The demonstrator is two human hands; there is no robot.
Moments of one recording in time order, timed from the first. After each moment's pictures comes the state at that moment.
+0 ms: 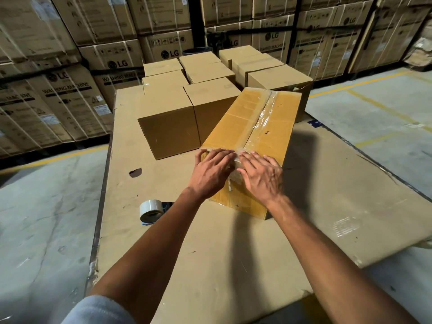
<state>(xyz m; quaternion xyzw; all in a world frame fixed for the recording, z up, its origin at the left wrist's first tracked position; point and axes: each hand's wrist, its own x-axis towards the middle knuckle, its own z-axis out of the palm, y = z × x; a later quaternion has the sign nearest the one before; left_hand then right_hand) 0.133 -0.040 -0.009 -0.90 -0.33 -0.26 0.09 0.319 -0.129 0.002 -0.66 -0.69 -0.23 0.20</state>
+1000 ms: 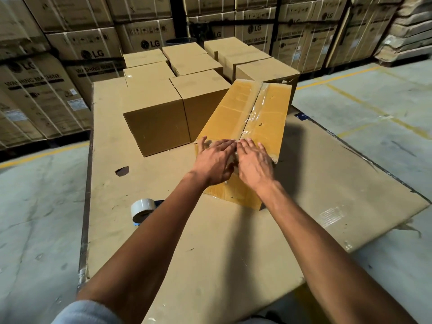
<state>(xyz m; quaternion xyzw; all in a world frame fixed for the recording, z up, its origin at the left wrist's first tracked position) 0.149 -0.029 0.021 -0.93 -0.33 -0.12 0.04 0.295 -0.110 0.028 -0.74 -0.66 -0.11 0.07</state>
